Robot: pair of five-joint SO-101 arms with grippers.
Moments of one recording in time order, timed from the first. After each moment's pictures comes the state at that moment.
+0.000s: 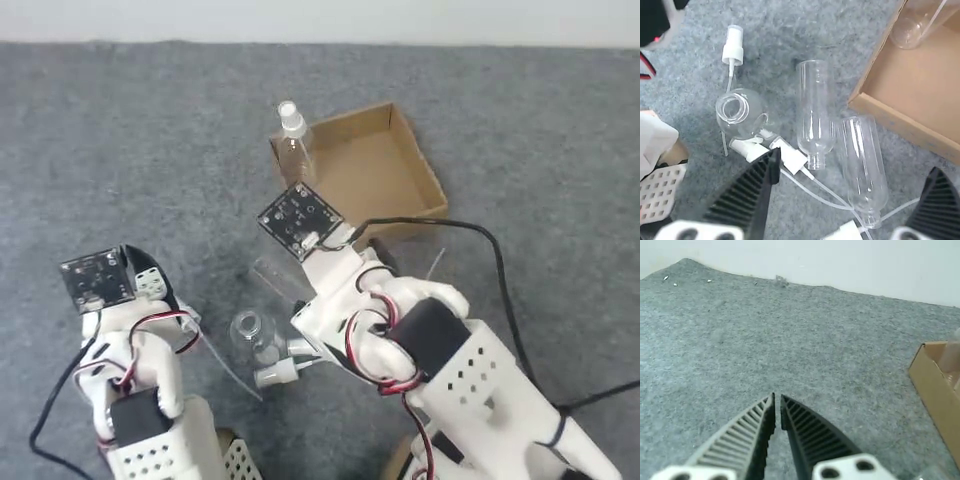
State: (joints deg) left arm -24.5 -102.5 88.0 52.6 4.8; right arm -50.4 -43.3 28.2 79.2 -0.2
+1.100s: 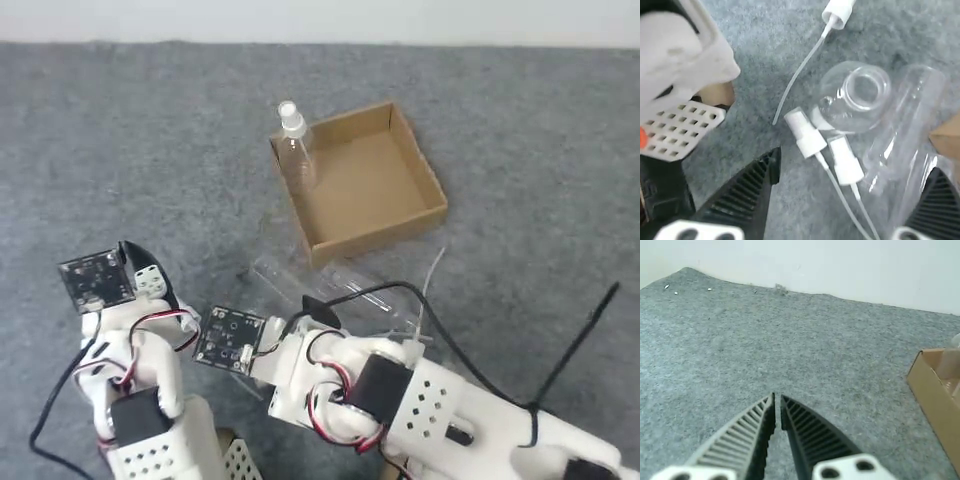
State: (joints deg) left arm -24.4 -102.5 88.0 50.9 4.8; right arm -69.0 -45.5 47.5 66.7 9.5
